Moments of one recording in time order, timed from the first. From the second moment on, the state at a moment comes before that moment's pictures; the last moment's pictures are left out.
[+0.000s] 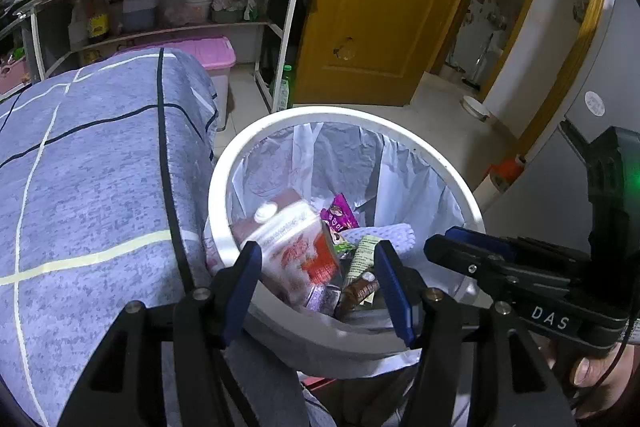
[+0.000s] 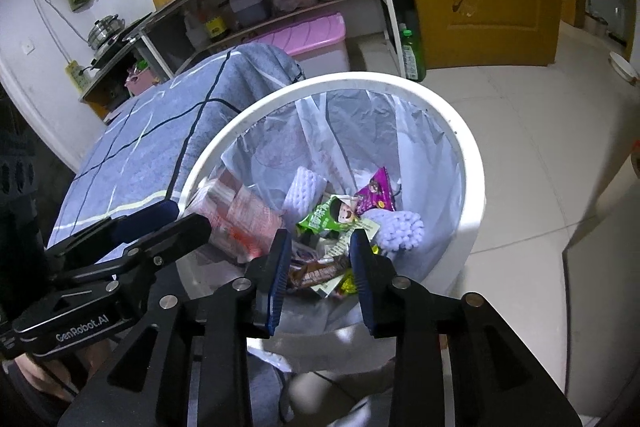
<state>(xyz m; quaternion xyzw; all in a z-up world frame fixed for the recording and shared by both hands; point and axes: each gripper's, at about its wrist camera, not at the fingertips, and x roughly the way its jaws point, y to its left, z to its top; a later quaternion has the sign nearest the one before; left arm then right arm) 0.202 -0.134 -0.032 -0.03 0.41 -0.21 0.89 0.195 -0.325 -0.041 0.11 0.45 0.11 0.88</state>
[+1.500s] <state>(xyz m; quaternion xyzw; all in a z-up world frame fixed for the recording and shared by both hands) 0.090 -0.099 0.010 -0.03 0.32 -0.16 0.93 0.084 -0.283 0.013 0.05 0.36 0.15 0.92</state>
